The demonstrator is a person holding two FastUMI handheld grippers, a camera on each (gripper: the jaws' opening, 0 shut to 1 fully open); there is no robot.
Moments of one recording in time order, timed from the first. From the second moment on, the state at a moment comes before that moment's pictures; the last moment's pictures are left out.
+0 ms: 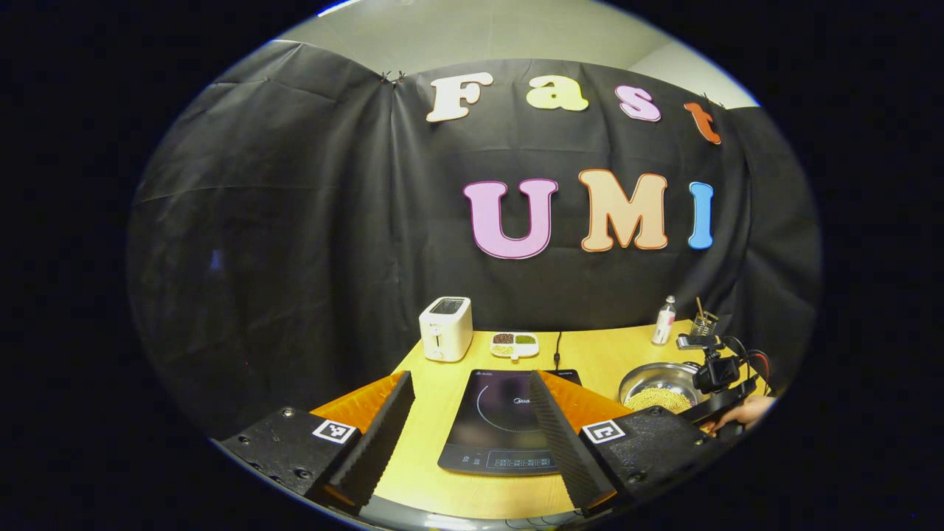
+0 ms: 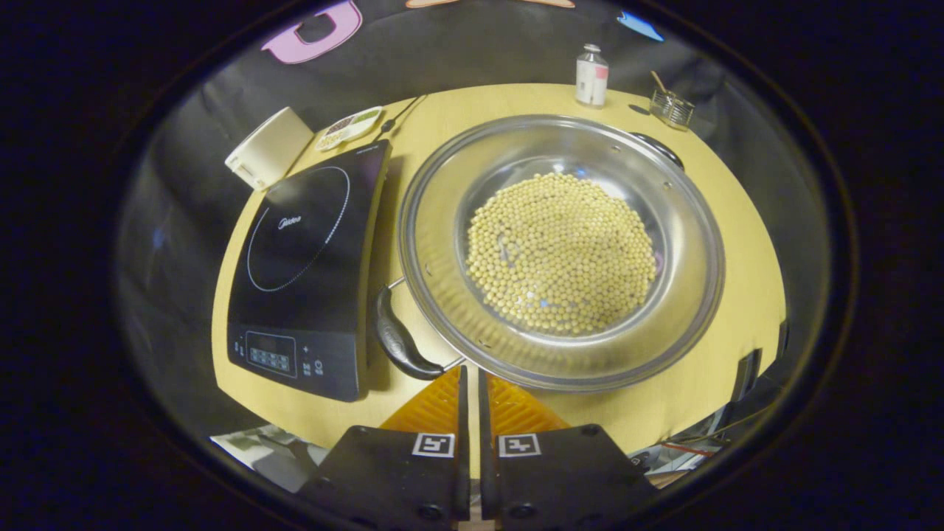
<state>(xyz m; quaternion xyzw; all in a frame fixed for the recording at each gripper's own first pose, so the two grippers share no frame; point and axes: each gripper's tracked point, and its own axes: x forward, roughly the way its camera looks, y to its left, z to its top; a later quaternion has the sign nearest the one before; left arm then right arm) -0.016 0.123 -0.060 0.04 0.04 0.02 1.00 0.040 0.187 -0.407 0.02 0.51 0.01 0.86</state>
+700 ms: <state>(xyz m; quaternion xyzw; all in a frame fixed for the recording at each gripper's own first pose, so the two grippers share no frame) -0.025 0.140 -0.068 0.05 0.05 0.04 1.00 0.089 0.253 -0.402 0.09 0.49 -0.03 0.87</state>
